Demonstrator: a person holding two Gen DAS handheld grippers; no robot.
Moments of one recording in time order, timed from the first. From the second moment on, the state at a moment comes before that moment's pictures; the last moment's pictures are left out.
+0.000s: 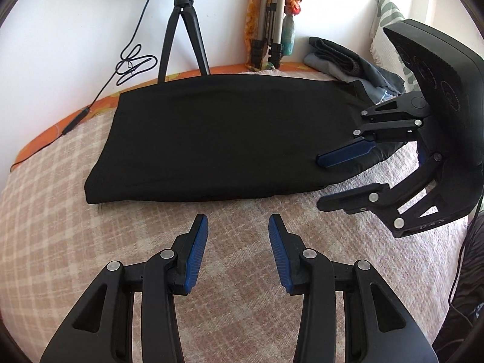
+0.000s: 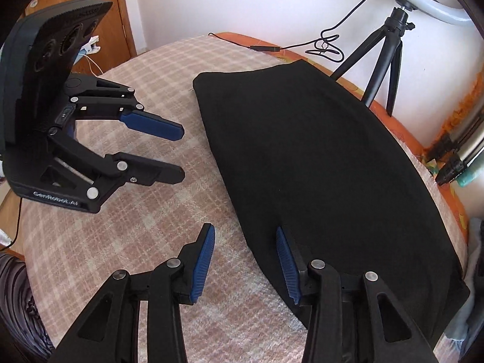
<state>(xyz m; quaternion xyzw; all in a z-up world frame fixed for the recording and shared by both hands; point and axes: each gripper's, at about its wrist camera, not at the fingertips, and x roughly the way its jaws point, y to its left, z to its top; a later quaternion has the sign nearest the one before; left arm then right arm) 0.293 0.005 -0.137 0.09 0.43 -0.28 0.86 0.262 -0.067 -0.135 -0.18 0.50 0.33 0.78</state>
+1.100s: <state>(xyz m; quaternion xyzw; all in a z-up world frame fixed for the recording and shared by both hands) 0.304 -0.053 -0.149 0.12 0.45 -0.44 0.77 0.310 -0.115 -0.123 0.02 0.52 0.37 0.77</state>
